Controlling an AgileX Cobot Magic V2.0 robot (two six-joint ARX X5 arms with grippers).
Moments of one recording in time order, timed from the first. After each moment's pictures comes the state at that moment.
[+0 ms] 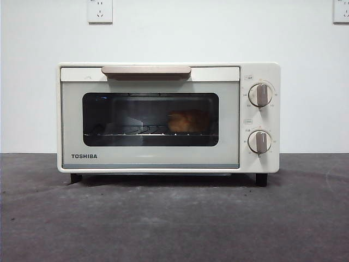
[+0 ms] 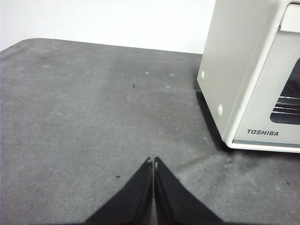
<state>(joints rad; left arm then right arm) -0.02 0.00 0.03 -0.18 0.00 -0.09 0.80 0.33 0.92 -0.97 0.07 0.23</state>
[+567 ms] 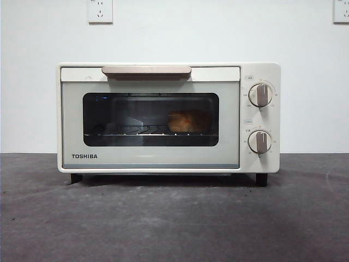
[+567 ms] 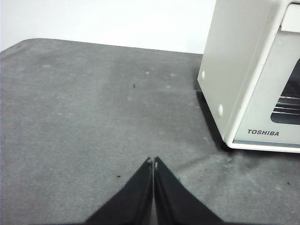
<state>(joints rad) -0.02 0.00 0.03 -0.18 0.00 -0.09 0.19 0.19 0.53 -0.52 0.00 0.12</state>
